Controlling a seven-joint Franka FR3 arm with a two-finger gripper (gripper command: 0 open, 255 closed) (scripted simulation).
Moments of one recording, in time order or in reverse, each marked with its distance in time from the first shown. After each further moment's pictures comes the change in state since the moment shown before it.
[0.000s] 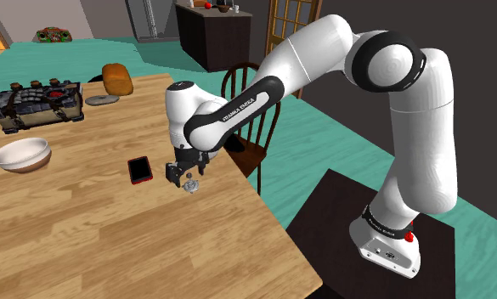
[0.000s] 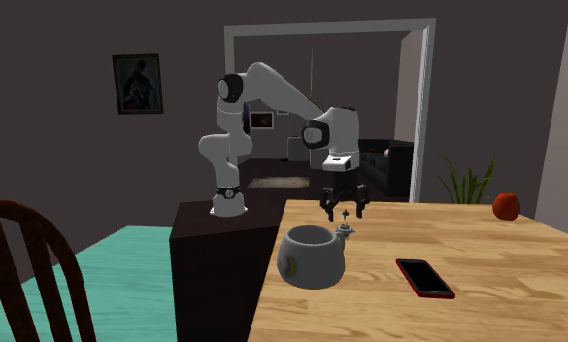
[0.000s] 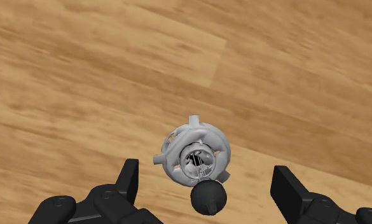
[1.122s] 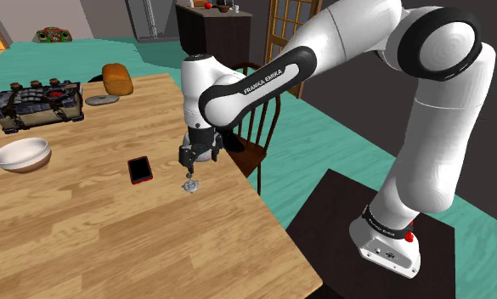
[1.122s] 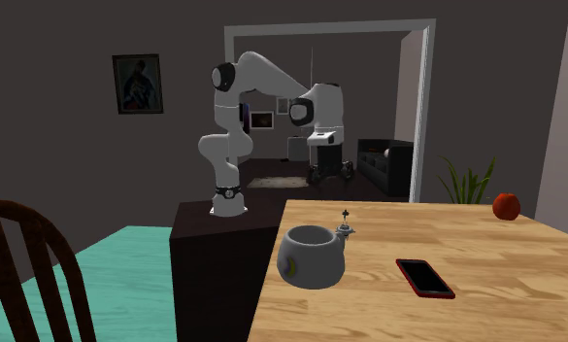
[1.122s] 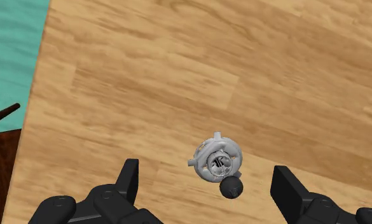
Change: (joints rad) arm -0.070 -0.236 0.034 -0.150 0.104 -0.082 -0.085
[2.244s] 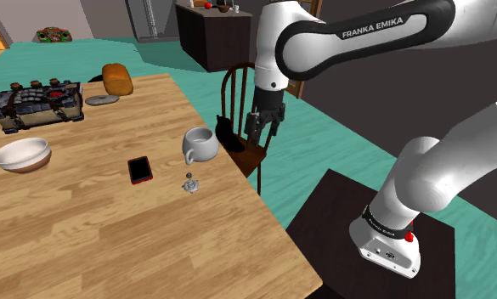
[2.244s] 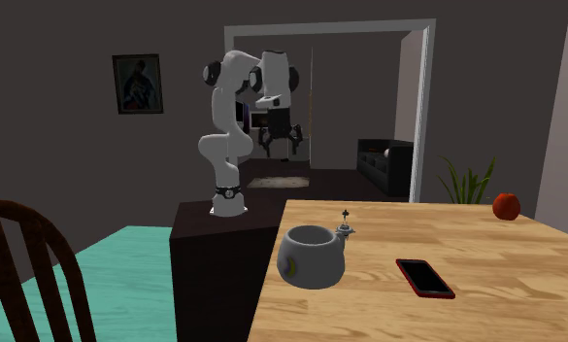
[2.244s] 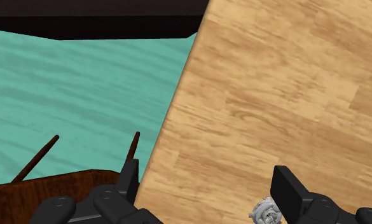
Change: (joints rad) arm -0.061 -0.657 -0.116 -0.404 0.247 -0.282 -0.313
